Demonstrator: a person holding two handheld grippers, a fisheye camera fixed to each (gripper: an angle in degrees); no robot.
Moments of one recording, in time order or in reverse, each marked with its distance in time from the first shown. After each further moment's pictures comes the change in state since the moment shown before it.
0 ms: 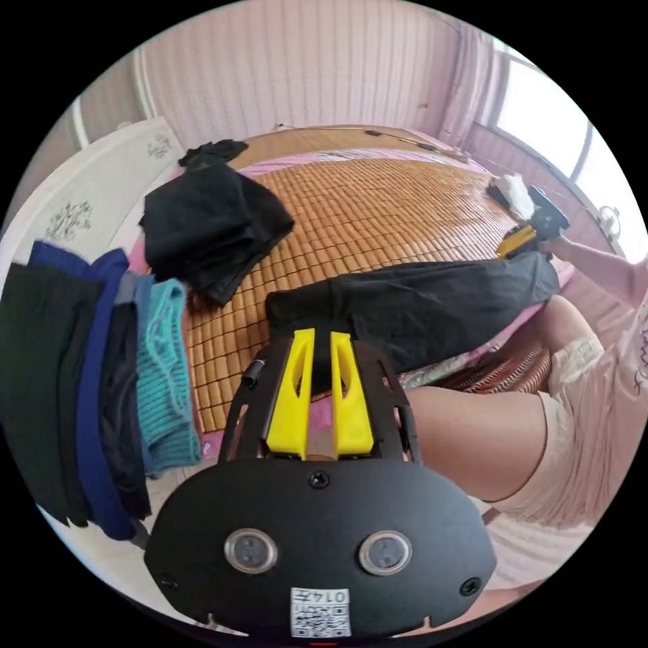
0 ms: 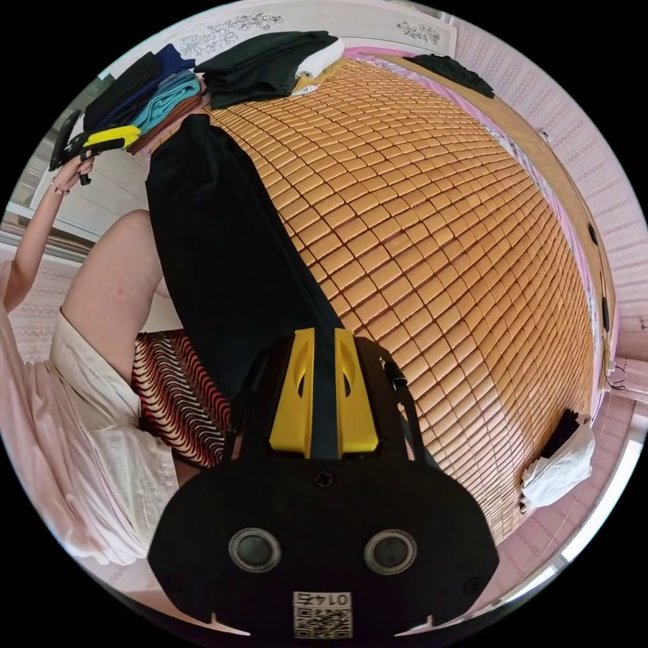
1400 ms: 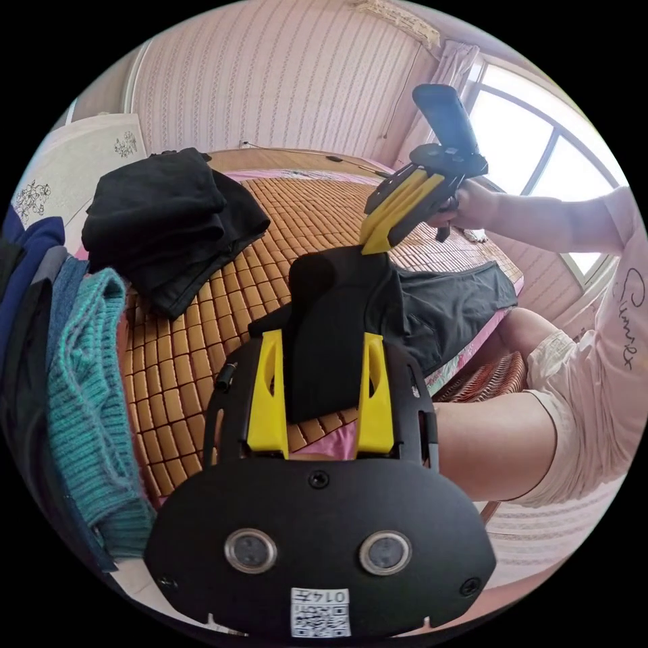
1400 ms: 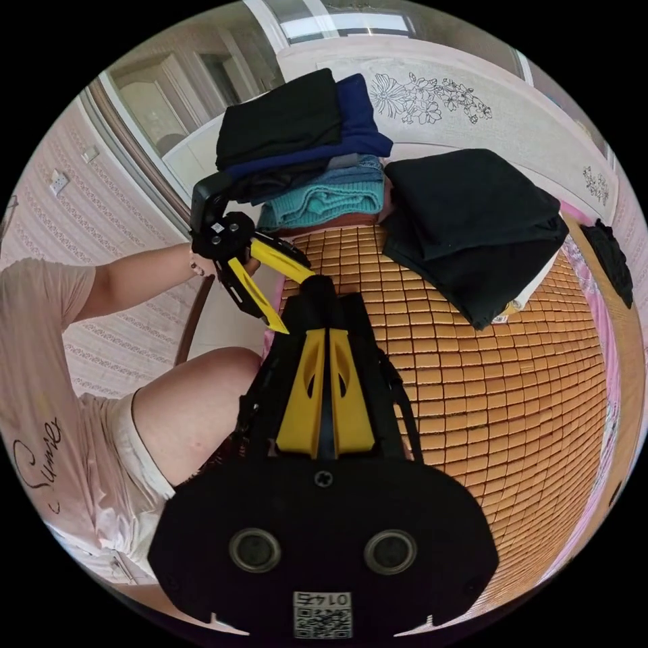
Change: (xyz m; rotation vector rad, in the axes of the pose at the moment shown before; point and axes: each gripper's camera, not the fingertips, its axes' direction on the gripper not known) left arm -0.122 0.105 0.030 0.169 0.215 -0.015; right arm -0.146 -0.186 -0.006 0.312 -0.320 -0.591
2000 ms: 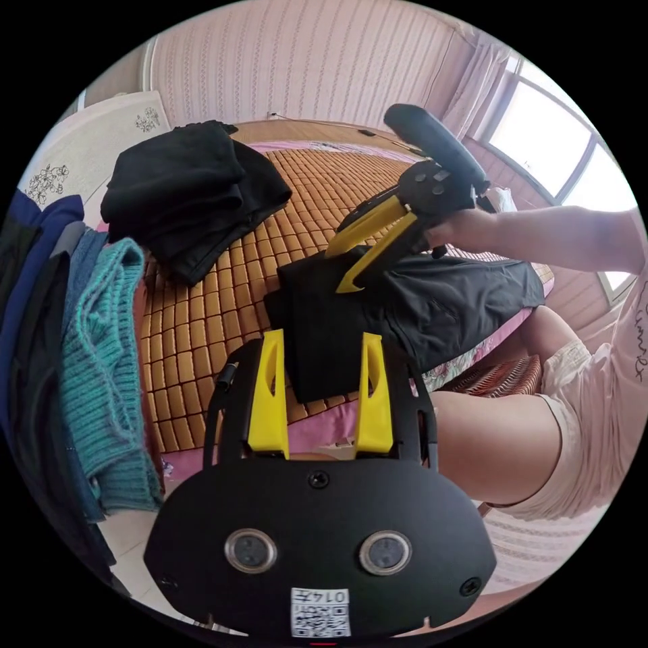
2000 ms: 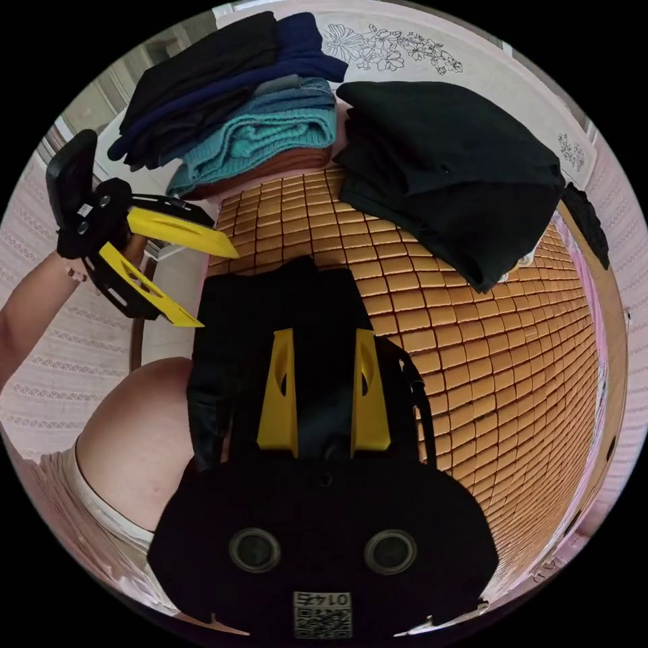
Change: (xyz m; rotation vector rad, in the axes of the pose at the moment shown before) left arm 0.037 -0.007 0.020 -0.120 -0.111 -0.100; right arm -0.016 -0.006 0.021 -0.196 0.212 0.149
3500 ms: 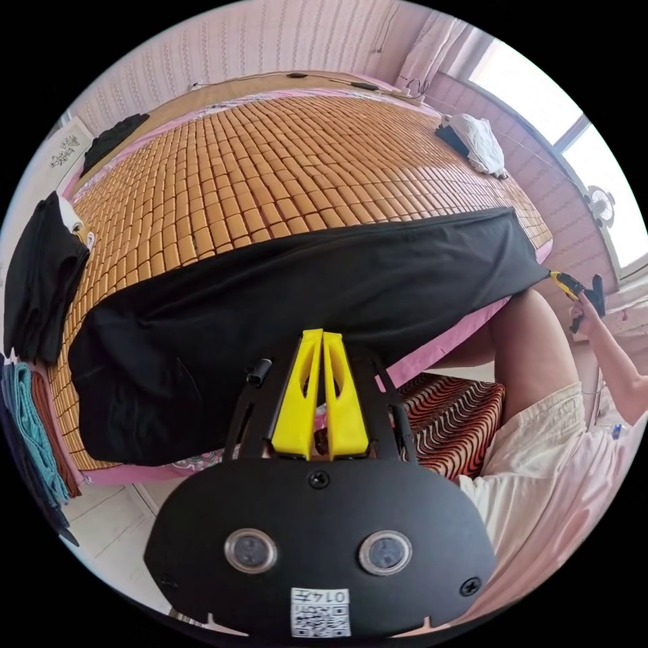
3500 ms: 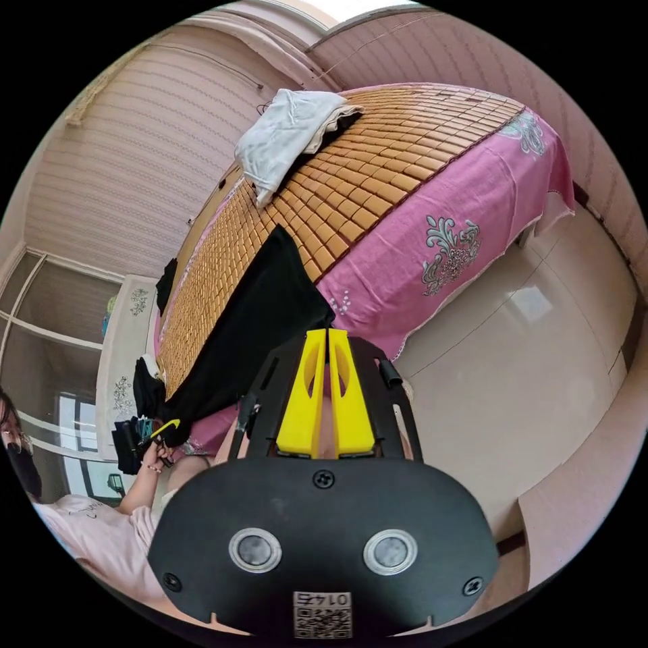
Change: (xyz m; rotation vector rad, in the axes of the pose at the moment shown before) left arm 0.323 -0.157 0.156 -0.225 0.013 0.070; right arm -0.107 1.022 -0.547 0.600 -0.004 1.823
